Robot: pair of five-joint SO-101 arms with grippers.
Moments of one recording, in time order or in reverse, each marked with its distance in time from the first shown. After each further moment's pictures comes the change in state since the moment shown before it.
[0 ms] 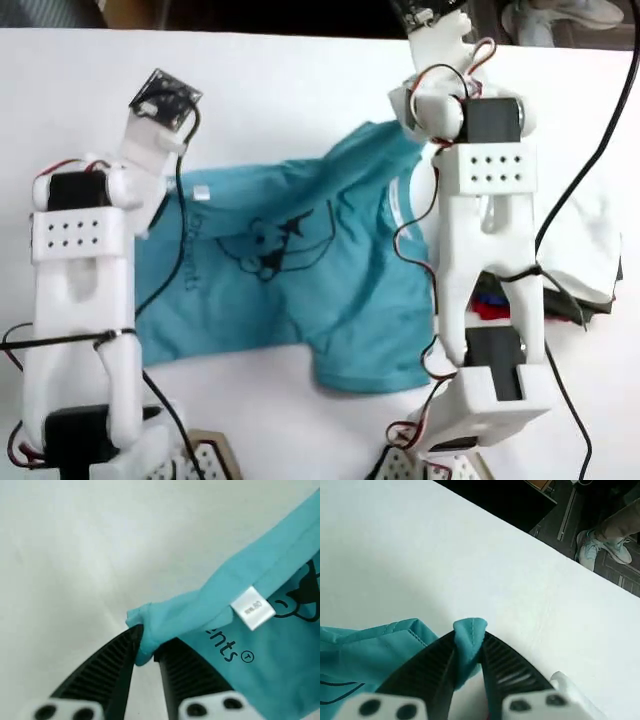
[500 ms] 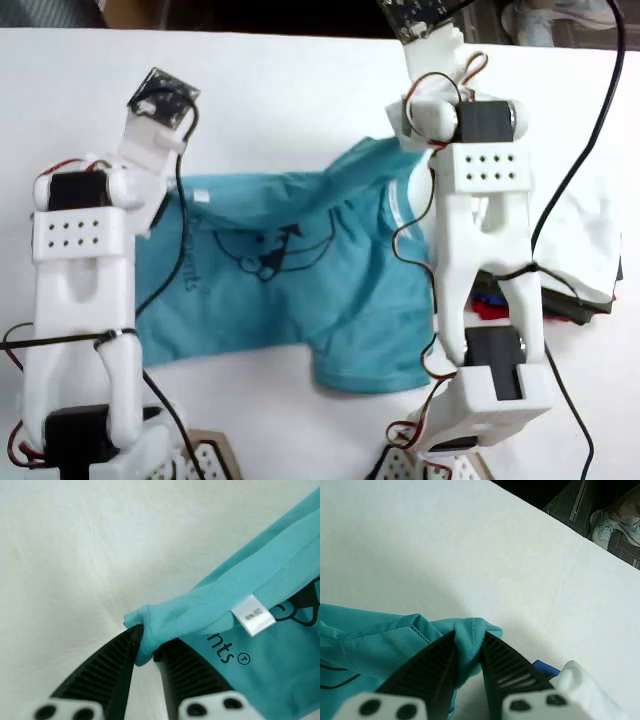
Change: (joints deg) left arm 0.1 0.0 0.0 0.0 2.1; right arm 0.0 0.0 4.0 0.0 -0.5
